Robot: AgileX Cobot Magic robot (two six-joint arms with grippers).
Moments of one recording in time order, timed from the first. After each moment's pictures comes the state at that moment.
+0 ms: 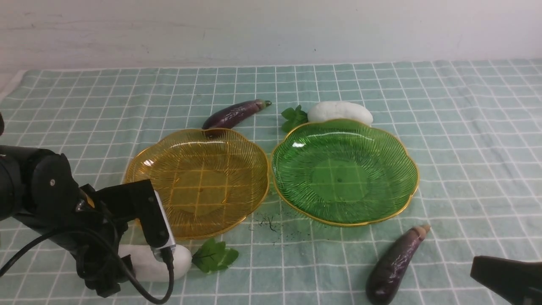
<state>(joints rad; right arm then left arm) -0.02 0.63 -0.37 1.02 0.80 -0.61 -0.17 1.50 -0.80 -0.02 0.65 0.99</state>
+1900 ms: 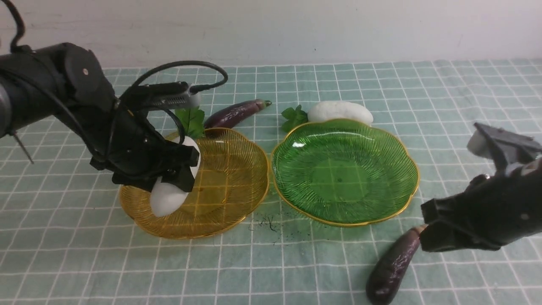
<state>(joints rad) 0.22 1.38 -0.88 0.49 0.95 -0.13 -0.17 1.75 -1.28 -0.25 0.89 0.09</state>
